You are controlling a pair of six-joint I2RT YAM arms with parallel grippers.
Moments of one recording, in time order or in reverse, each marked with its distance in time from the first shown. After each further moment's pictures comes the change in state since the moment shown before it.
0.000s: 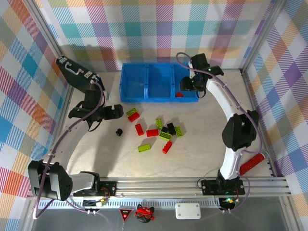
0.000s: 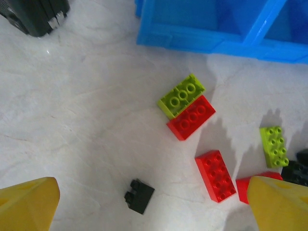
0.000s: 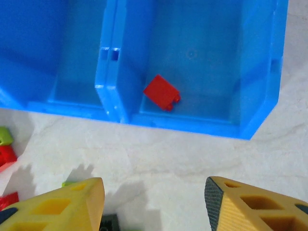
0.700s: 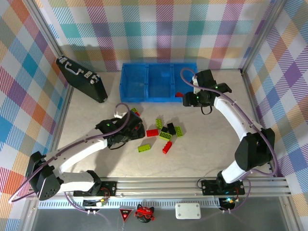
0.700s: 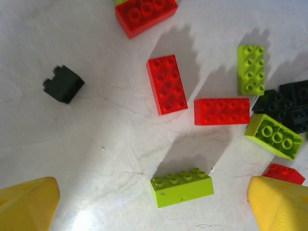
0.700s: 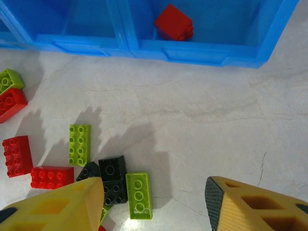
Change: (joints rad) left arm -0.639 0.010 -0.058 -0.175 -0.387 -0.665; right arm 0.011 -0.291 -0.394 0.092 -0.061 0.019
